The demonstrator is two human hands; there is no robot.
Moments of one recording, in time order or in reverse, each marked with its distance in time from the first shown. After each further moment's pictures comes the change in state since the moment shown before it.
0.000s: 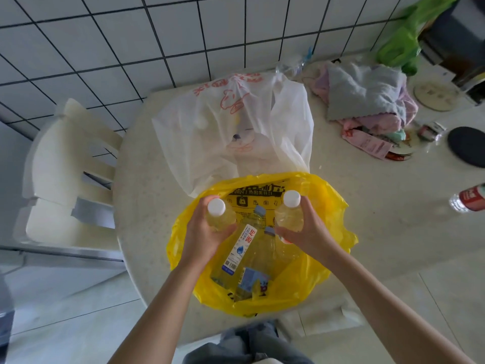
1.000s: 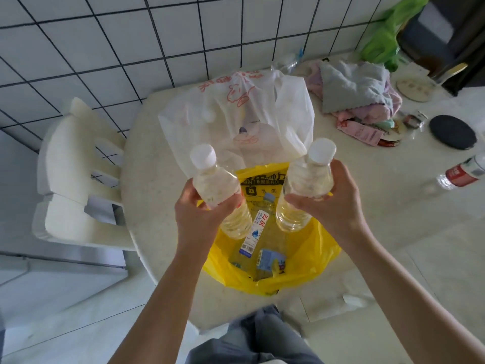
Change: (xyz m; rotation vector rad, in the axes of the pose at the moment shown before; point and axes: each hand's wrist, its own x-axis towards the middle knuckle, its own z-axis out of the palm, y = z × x) left_hand -0.025 0.041 -0.074 -0.438 0.119 -0.017; right_hand -0.055 -0.109 -0.014 0.383 0.367 -0.084
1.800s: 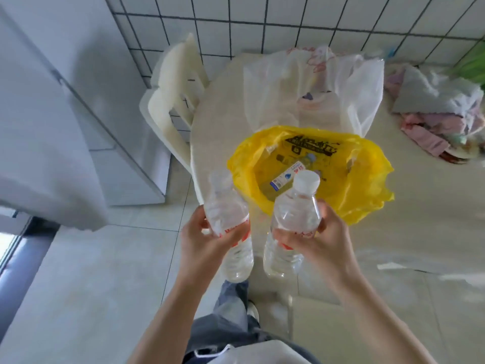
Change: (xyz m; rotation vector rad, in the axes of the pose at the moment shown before) left_hand -0.259 -0.021 -0.054 -0.010 0.289 -0.232; right_hand -0.199 0.004 -0.024 0.067 -0.514 0.054
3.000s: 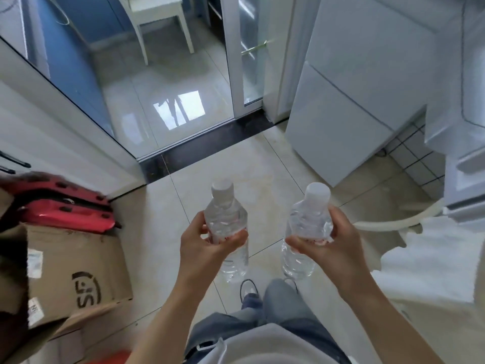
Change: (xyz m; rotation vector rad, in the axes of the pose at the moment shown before) left_hand -0.227 -0.160 -0.424 -0.223 0.922 -0.299; right_hand -0.193 -0.015 0.433 -0.332 -0.929 -0.166
